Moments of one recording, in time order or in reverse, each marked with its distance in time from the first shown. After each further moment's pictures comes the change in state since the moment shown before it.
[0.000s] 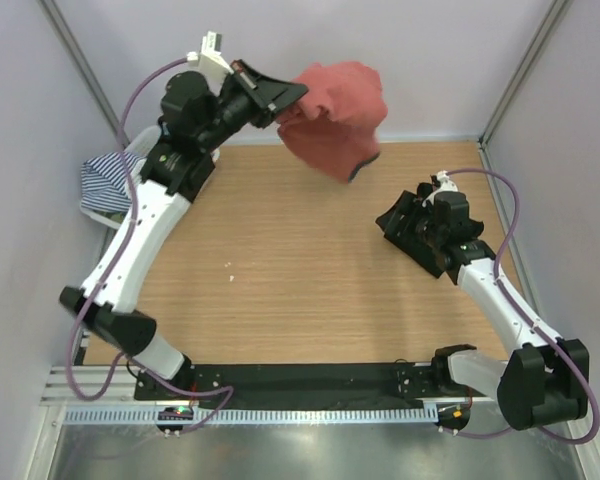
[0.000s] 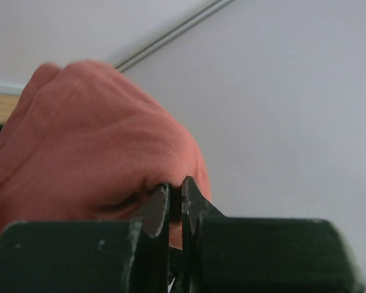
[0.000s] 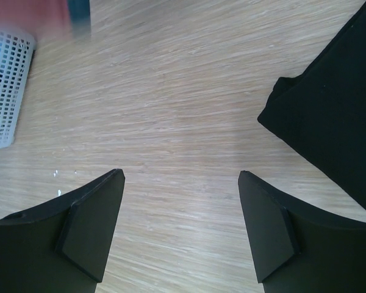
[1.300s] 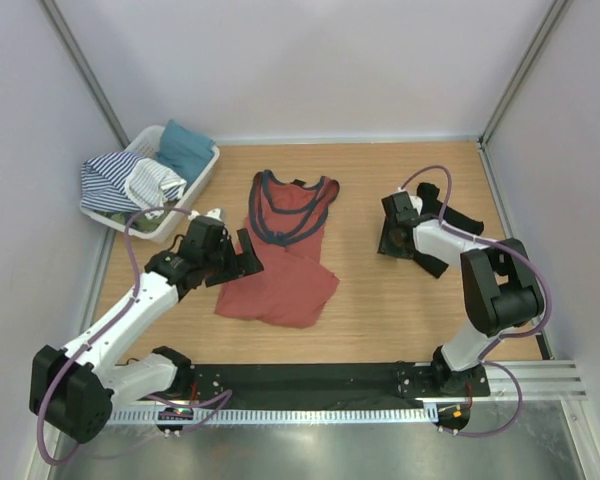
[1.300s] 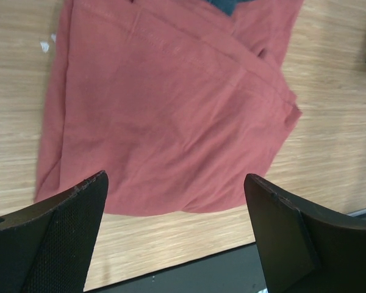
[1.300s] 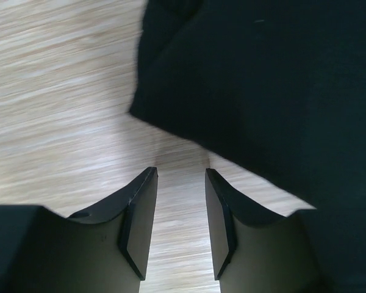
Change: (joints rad) left arm 0.030 -0.548 -1.148 -0.382 -0.235 0.398; right arm 0.140 0.520 0.163 -0.190 0.402 -0.059
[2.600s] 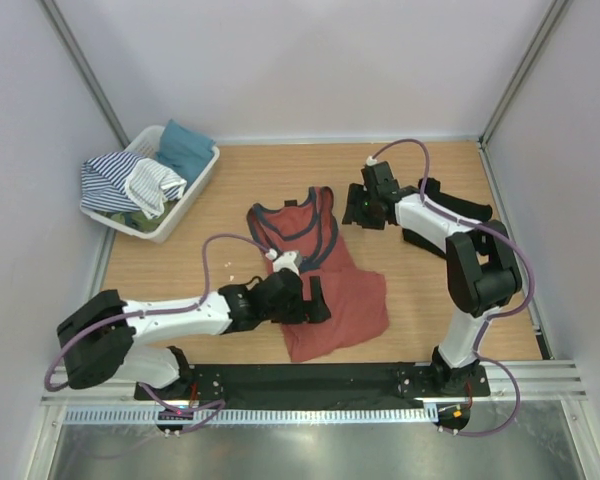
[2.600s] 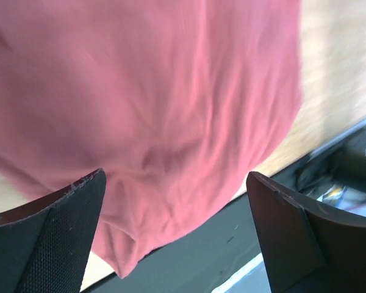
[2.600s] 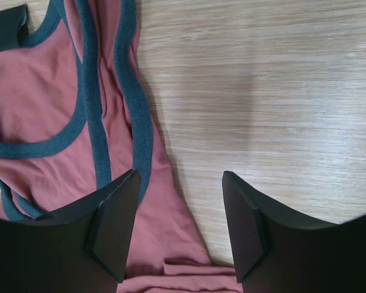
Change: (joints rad) left arm -0.625 0.280 -0.163 0.506 -0.154 -0.323; right arm 0.076 0.158 0.321 0.000 -0.222 0.005
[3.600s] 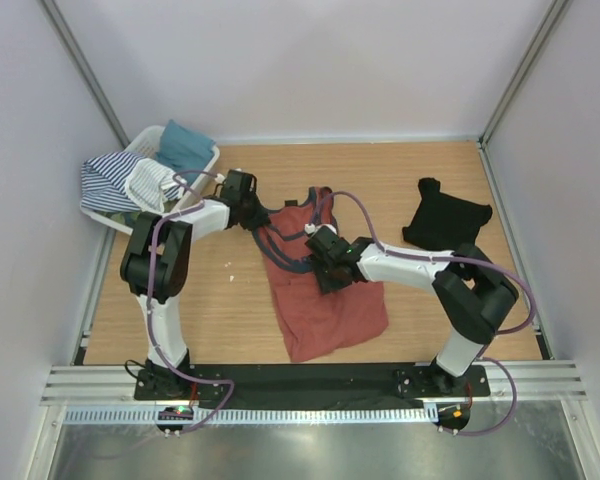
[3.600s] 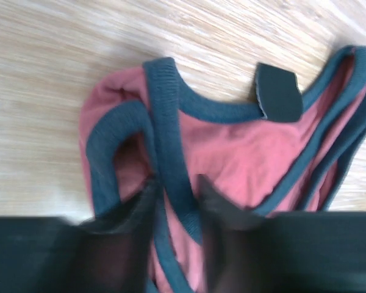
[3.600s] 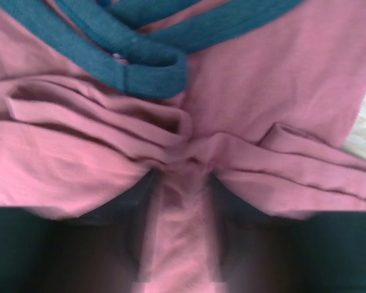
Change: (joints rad) left arm 0.760 0.596 0.582 -0.058 0.165 0.219; right arm 0.449 -0.130 -0.249 -0.079 0.122 -0.066
